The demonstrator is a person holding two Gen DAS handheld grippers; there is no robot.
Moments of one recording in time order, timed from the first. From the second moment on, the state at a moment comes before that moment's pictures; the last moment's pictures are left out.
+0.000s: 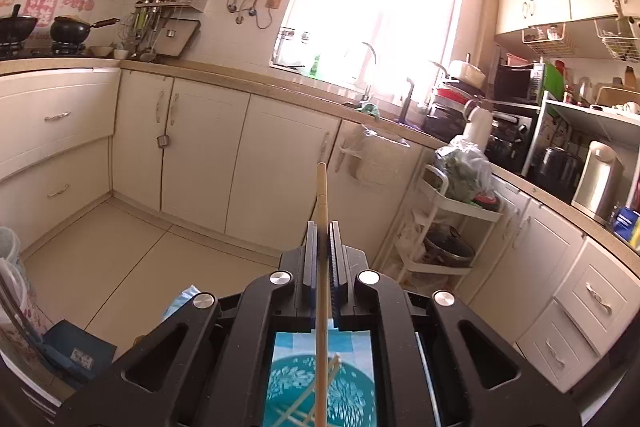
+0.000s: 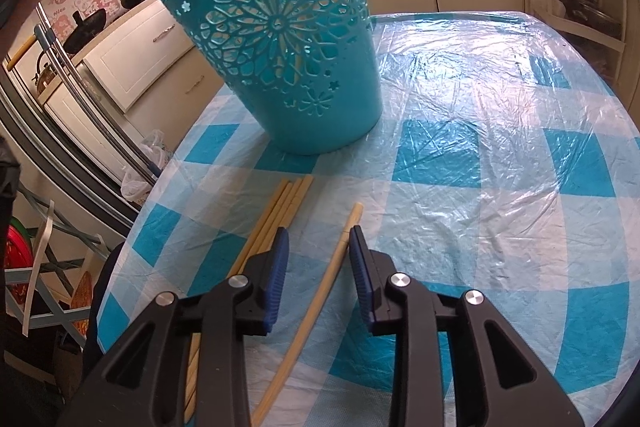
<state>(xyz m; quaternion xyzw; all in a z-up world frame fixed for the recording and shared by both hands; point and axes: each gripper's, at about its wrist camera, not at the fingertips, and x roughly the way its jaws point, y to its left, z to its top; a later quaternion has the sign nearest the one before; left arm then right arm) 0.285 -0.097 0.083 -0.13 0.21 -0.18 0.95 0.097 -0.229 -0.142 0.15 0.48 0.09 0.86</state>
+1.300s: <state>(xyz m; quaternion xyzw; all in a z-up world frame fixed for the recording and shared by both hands) 0.196 0.002 -0.074 -0.02 0.33 -0.02 0.94 0.085 -0.209 -0.137 0.09 0.48 0.04 0.87</state>
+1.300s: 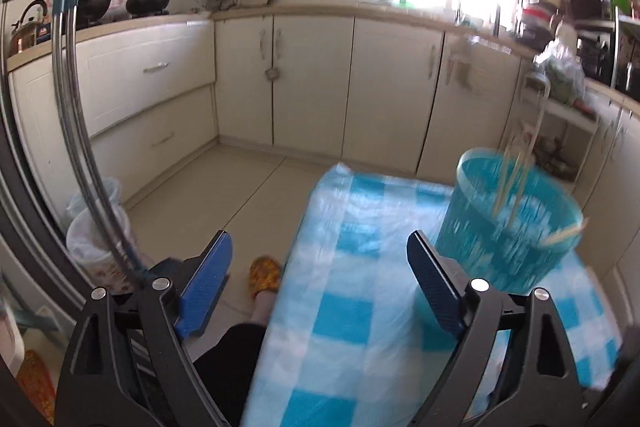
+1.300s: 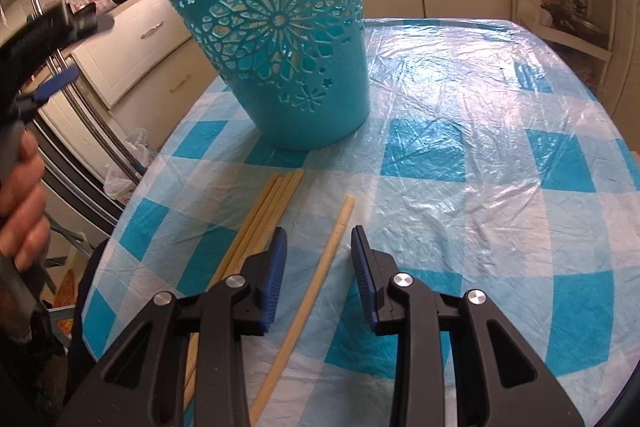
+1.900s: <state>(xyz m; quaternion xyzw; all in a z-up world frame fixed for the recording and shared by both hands) 0.187 -0.025 -0.157 0.01 0.44 -0.07 0.90 0.081 -0.193 -0.137 0.00 0.51 0.02 0.86</state>
